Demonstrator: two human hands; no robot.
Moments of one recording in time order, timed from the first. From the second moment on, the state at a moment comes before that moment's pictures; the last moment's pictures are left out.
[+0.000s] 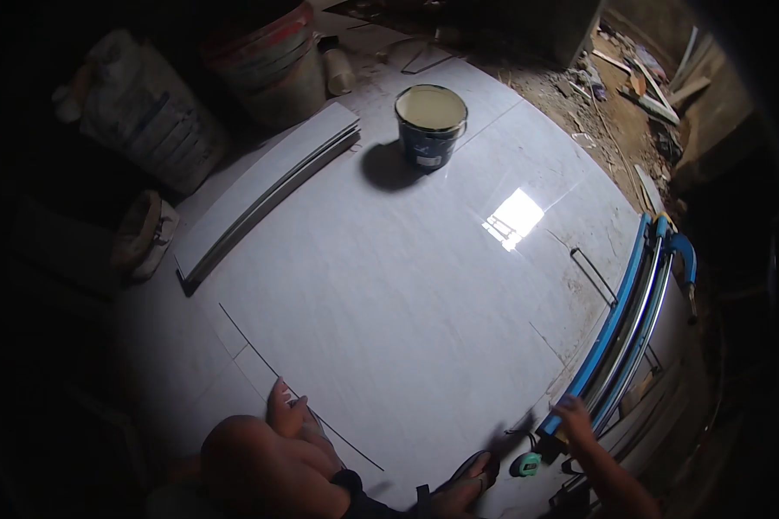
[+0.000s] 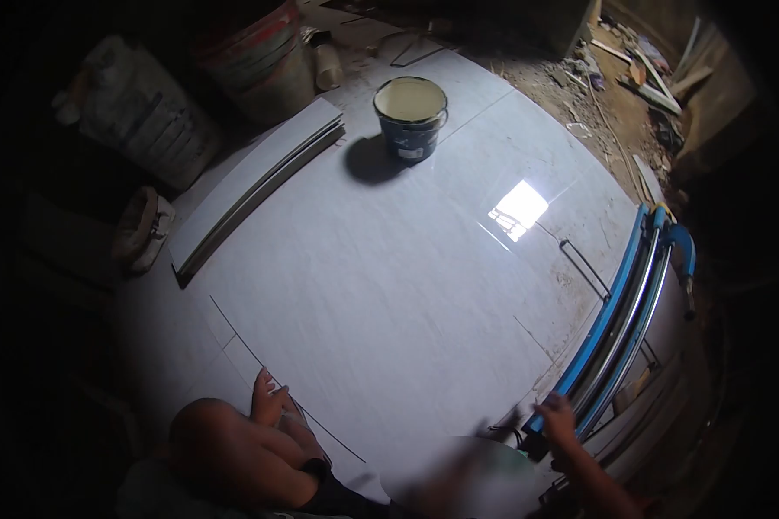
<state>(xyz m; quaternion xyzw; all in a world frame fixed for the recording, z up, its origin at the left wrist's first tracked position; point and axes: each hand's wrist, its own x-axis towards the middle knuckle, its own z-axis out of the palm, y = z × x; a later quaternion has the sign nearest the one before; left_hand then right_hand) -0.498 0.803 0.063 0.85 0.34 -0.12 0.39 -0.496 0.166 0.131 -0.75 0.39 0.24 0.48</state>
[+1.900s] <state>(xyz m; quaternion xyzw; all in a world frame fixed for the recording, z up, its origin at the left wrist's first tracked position) -0.294 1.016 0.095 0.96 0.12 -0.22 0.09 -0.542 0.421 0.080 -0.60 0.52 0.31 0.52</state>
